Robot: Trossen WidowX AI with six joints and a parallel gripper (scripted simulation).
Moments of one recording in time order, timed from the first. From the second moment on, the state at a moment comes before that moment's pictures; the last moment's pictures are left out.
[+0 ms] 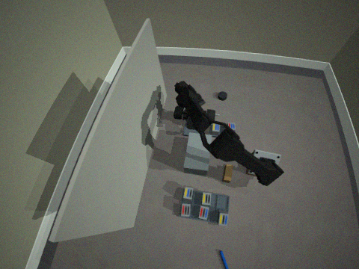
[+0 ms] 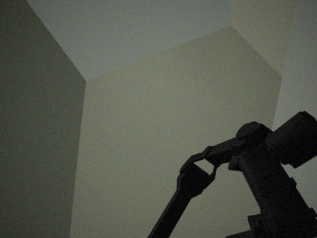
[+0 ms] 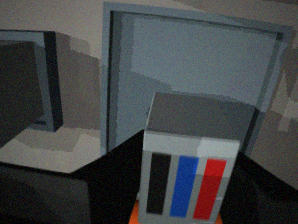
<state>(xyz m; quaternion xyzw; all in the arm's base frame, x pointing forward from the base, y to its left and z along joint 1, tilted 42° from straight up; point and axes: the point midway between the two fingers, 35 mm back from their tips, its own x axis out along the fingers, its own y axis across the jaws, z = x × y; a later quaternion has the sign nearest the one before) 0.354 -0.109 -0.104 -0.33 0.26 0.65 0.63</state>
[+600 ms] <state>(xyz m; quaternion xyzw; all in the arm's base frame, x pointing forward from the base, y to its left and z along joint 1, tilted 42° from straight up) 0.354 -0.108 -0.105 -0.33 0.26 0.65 0.63</state>
